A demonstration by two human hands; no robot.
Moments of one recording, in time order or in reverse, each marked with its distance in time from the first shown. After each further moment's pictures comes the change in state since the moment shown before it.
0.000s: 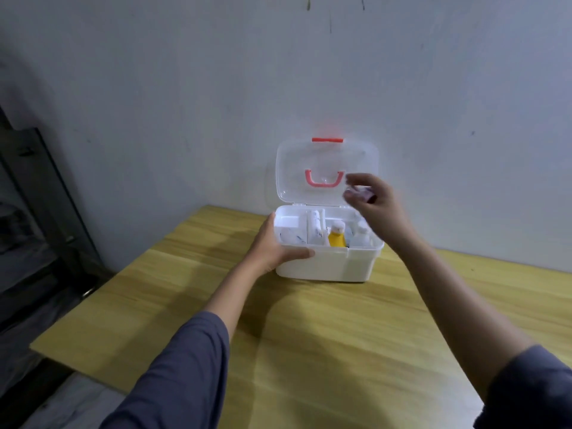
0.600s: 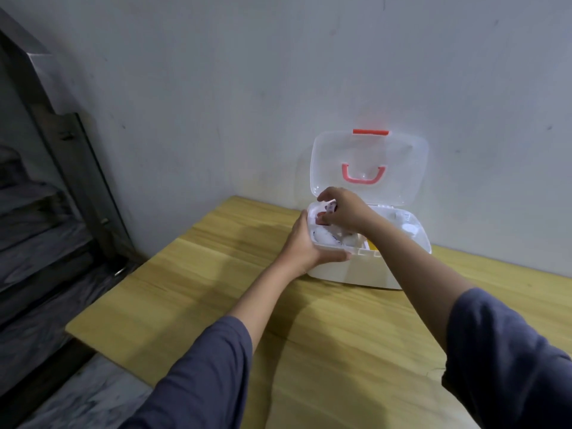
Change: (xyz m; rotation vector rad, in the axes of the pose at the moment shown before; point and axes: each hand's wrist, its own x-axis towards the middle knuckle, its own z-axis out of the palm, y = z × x) left_hand -0.011 0.076 0.025 -0.106 -0.091 0.259; right_hand 0.037 -0.042 0.022 -0.459 -0.337 0.021
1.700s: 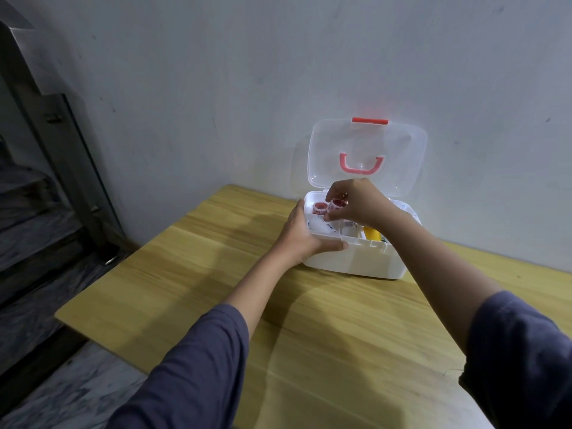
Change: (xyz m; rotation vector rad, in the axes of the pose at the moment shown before) left_hand 0.010 -0.010 -0.071 0.071 0.181 -0.151; right_hand 0.031 -0.049 0.012 -0.150 -0.043 -0.234
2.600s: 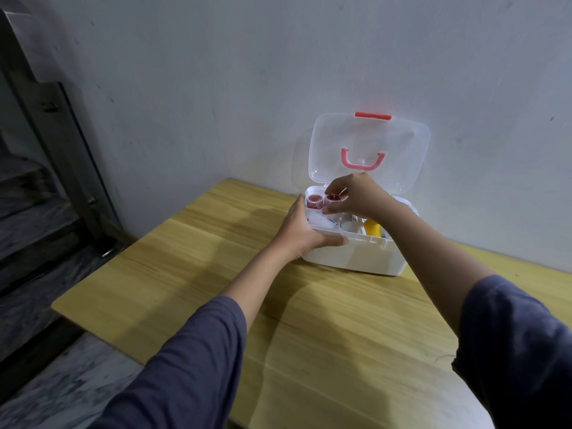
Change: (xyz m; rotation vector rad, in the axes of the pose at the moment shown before) left_hand -0.003 0.003 -0.002 0.018 -0.024 -0.017; right_hand 0.005 0.000 0.001 -0.060 -0.037 0.004
